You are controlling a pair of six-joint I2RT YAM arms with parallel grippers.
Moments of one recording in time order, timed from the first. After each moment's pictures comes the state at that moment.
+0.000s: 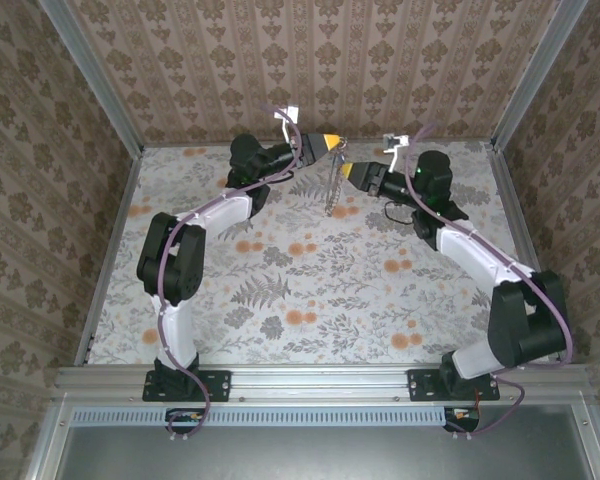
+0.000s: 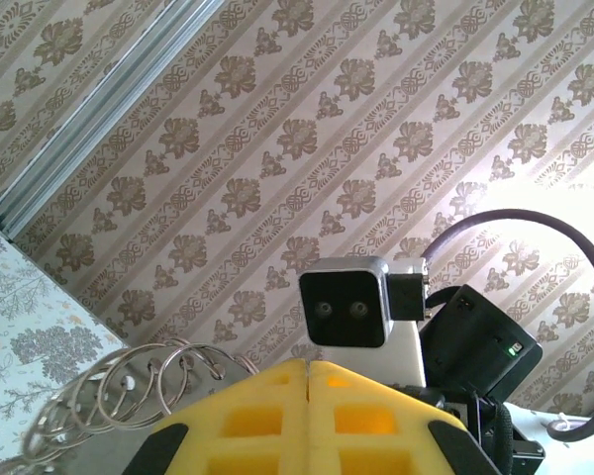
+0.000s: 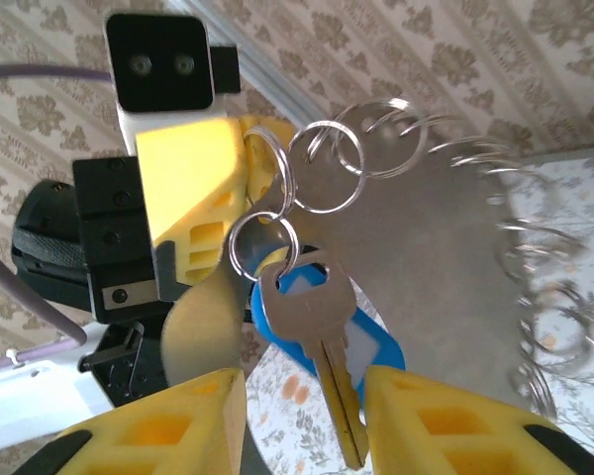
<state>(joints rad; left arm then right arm) -0.50 1.99 1.46 0.96 0.91 -1.13 0.21 1.45 1.00 0.40 -0.71 0.73</state>
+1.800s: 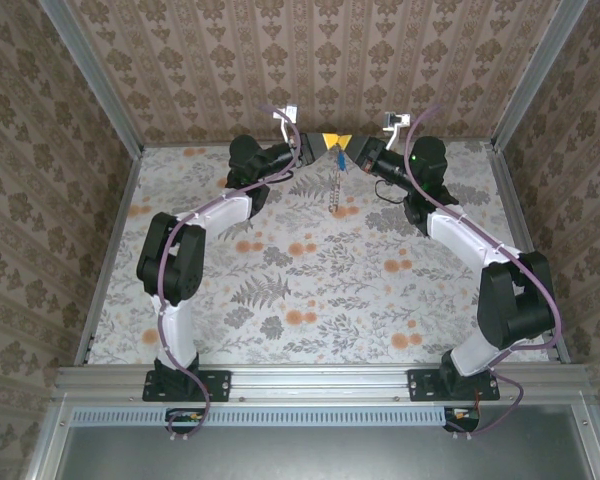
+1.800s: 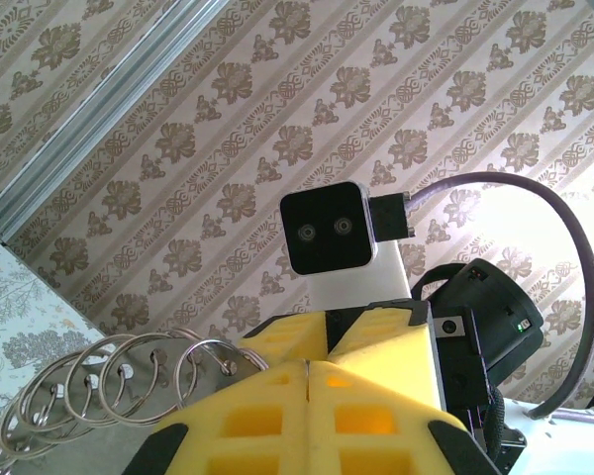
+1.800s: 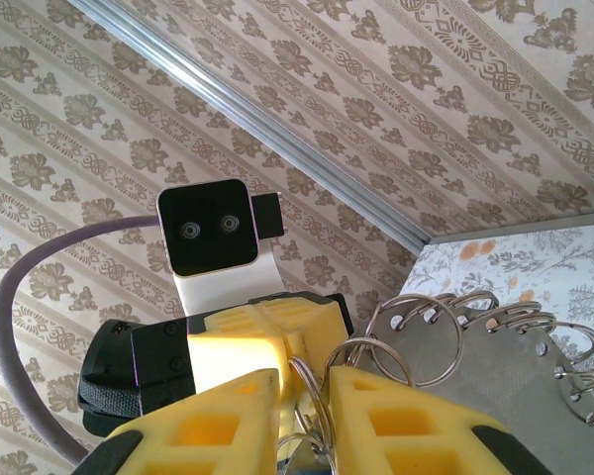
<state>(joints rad) -0.50 1.99 1.45 0.99 0.91 -1.16 0.25 1.59 1.15 0.57 -0.63 0.97</state>
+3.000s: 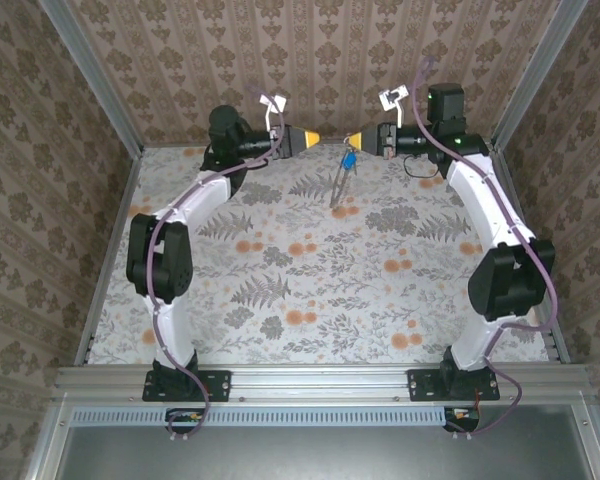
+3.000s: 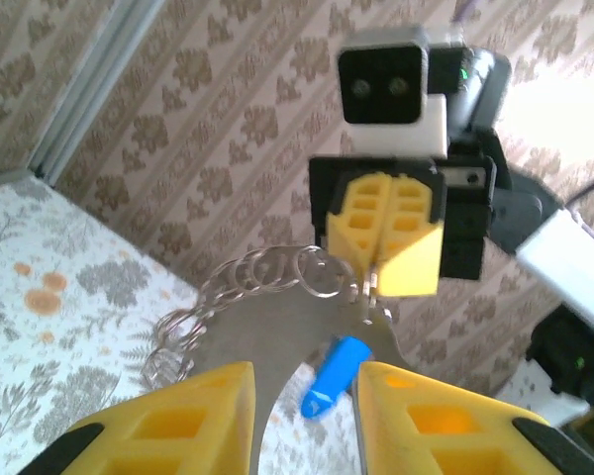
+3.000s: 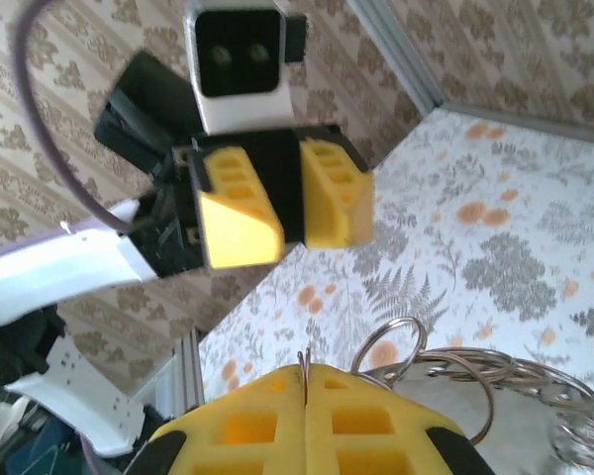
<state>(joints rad) -0.38 1.97 1.63 0.51 1.22 -0.81 0.09 1.79 1.78 -0.50 -1.13 0.19</state>
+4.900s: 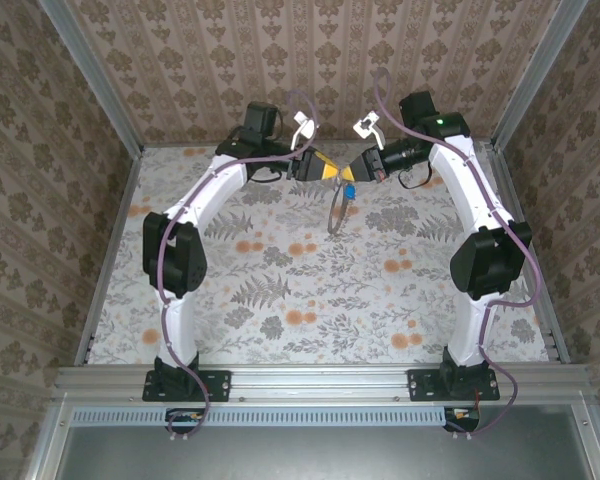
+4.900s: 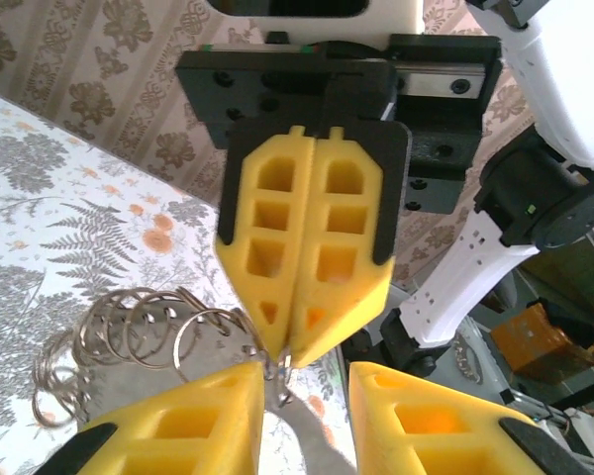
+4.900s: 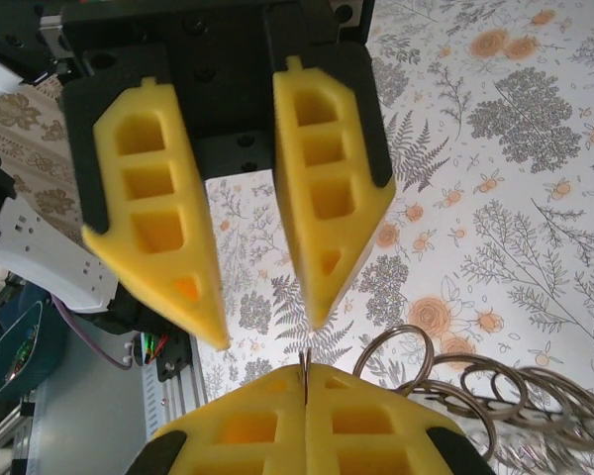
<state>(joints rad) -0.46 2.06 1.93 -0.45 1.38 -0.06 0.17 1.96 2.08 -1.23 -1.02 -0.36</state>
